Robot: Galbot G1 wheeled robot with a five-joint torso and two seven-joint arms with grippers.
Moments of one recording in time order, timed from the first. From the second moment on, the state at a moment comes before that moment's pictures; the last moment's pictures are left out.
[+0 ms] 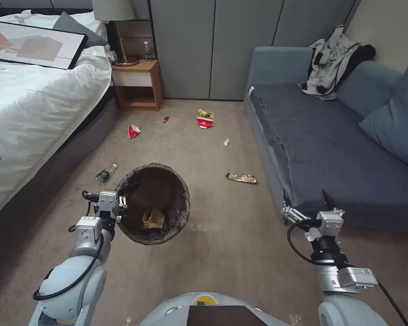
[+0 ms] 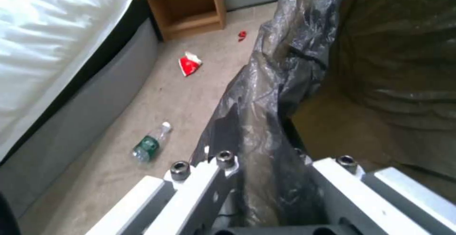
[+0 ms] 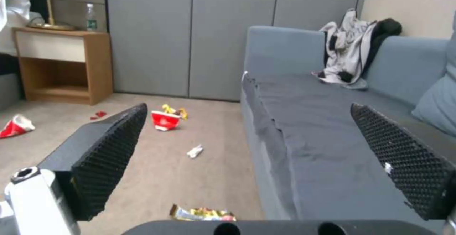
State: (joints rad) left arm 1.64 -1.33 -0.66 -2.43 -0.10 0.54 -0.08; right arm -1.87 1.51 0.76 2.36 0.12 0.14 -0.03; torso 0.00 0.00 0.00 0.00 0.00
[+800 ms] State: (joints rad) left arm 1.64 -1.33 -0.67 -2.43 -0.10 0.54 -0.07; right arm -1.87 1.52 0.76 2.36 0.12 0.14 -0.03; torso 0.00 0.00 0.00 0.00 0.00
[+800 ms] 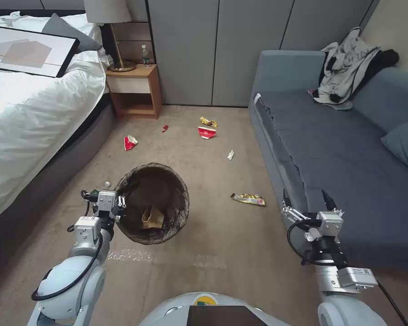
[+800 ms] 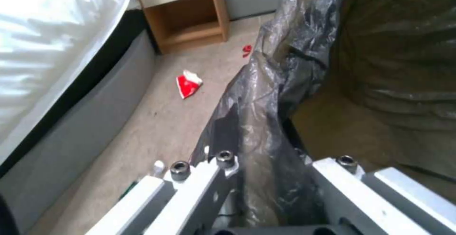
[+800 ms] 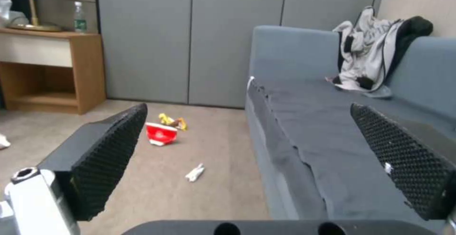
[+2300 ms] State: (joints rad) left arm 1.64 -1.33 -0.68 -2.44 -0.10 0.53 -0.07; right arm -1.86 1.43 0.85 2.34 0.15 0.05 -0.18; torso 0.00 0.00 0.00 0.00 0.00
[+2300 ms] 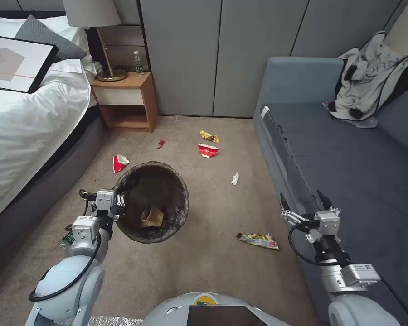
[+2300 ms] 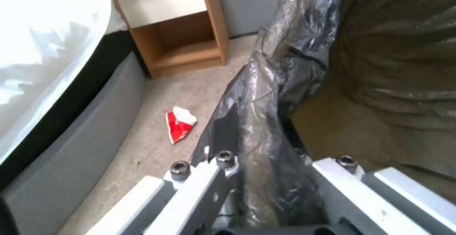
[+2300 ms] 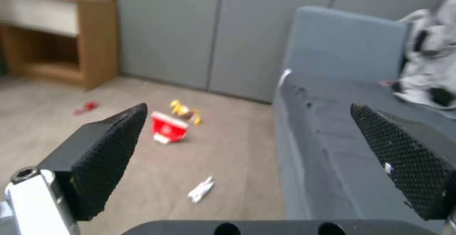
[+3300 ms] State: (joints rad) left arm 1.68 -1.28 -0.67 -2.45 -0.17 0.58 -0.08; right arm -1.48 1.04 0.59 1.85 0.27 -0.26 -0.30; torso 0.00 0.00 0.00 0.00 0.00
